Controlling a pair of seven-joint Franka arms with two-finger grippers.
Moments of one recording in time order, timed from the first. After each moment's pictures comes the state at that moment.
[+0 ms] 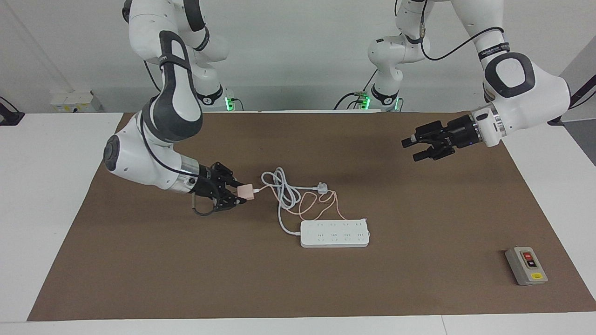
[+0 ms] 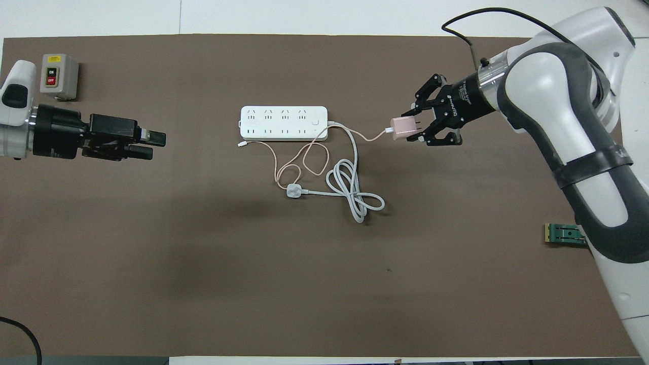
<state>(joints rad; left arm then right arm) 0.06 0.11 -0.02 -1.81 -0.93 1.65 0.27 0.10 0.45 0.05 -1.47 0.67 1.79 1.37</state>
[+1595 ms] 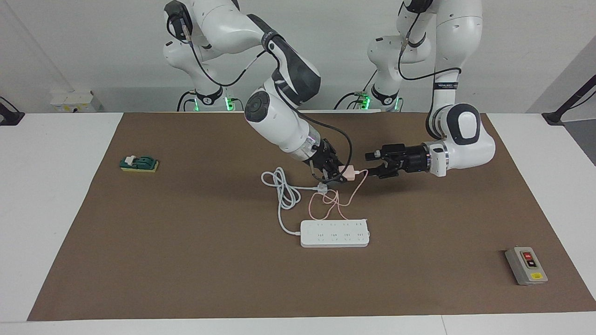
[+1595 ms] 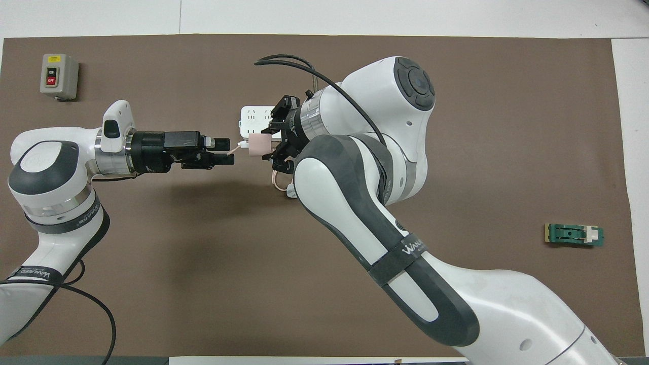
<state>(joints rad) -0.03 0.24 -0.03 -2.02 -1.44 1.69 0.60 0.51 0.50 0.05 -1.41 0.67 2.16 1.78</state>
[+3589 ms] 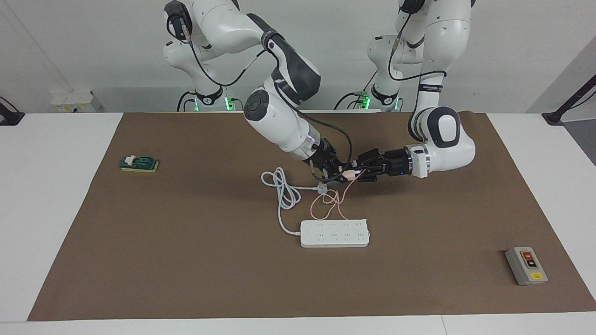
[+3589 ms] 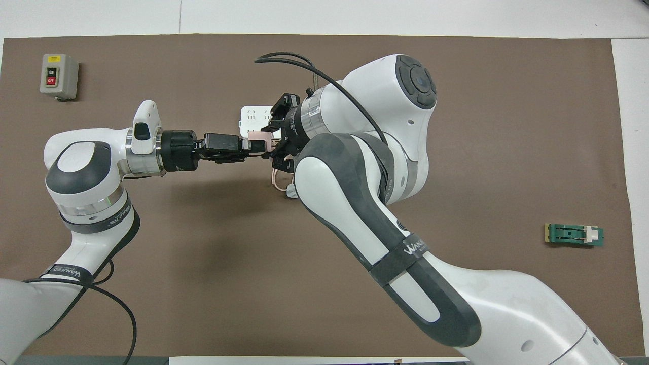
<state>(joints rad) -0.12 0.25 -0.03 -2.02 -1.53 1.78 0.69 0.51 0.50 0.04 -1.40 0.67 2.16 1.78</state>
